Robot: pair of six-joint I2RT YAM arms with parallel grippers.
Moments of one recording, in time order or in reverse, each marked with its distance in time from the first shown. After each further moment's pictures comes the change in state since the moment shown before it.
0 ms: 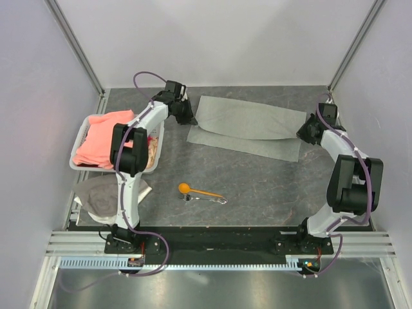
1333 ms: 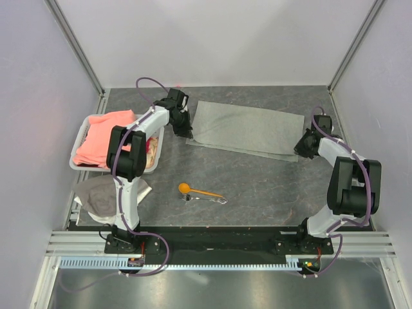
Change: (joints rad) left arm -0.033 -0.113 -0.167 -0.126 -0.111 0.047; right arm 0.010 -0.035 -0.133 -0.053 0.022 -0.038
